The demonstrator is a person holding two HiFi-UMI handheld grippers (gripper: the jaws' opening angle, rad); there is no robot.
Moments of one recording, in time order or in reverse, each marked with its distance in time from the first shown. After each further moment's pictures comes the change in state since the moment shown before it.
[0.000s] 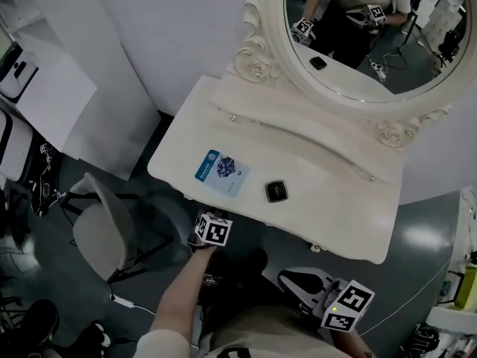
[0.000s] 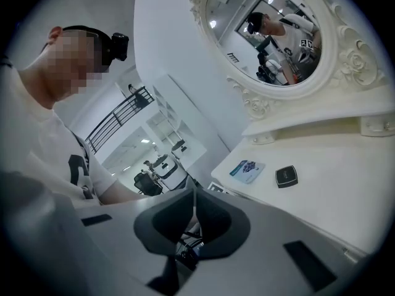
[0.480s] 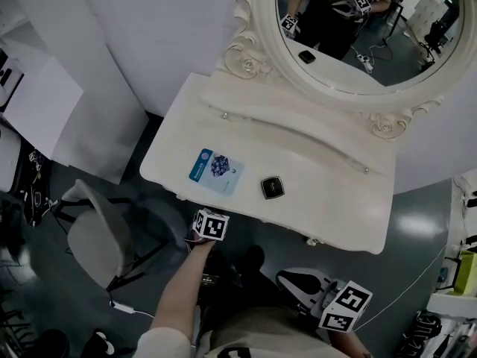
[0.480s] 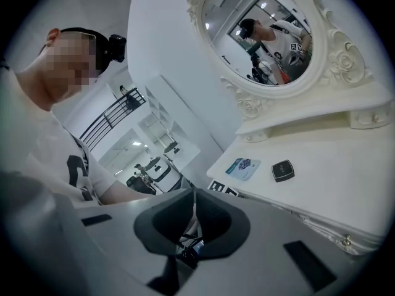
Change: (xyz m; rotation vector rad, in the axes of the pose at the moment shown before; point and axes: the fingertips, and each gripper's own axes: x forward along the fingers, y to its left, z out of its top) left arm 0.016 0.001 0.002 -0.007 0.021 -0.051; right arm 0.008 0.006 -0.010 0.040 -0.015 -0.073
